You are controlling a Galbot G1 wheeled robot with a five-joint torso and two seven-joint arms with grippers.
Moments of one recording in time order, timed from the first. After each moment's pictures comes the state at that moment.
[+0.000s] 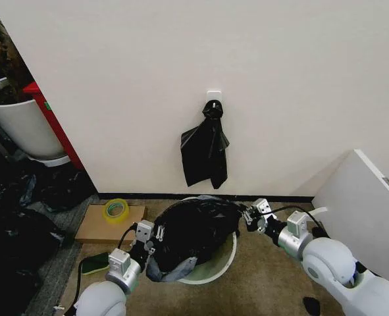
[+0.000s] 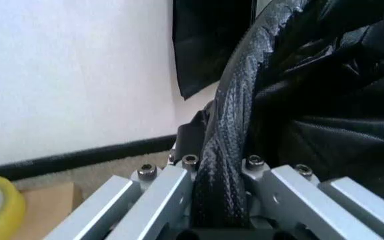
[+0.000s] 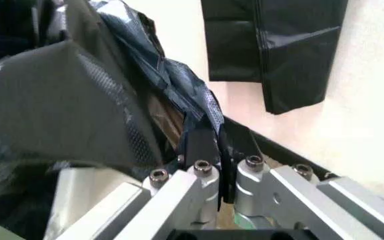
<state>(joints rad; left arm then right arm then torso) 1.42 -0.86 -0.12 -2.10 -0.53 0.03 -0.26 -1.27 0.78 0.27 2.05 0.61 -0.31 -0.18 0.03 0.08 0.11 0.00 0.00</state>
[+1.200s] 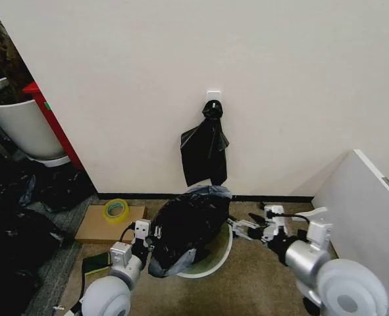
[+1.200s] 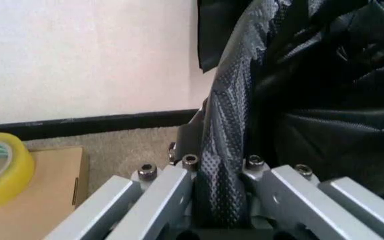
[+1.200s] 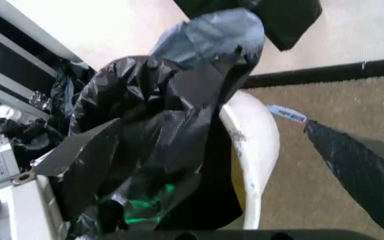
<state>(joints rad) 1.39 -0.90 -0.10 -2.09 -0.62 0.12 -0.34 -1.43 0.97 0.39 2.41 1.21 -0.61 0.43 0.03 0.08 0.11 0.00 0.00</state>
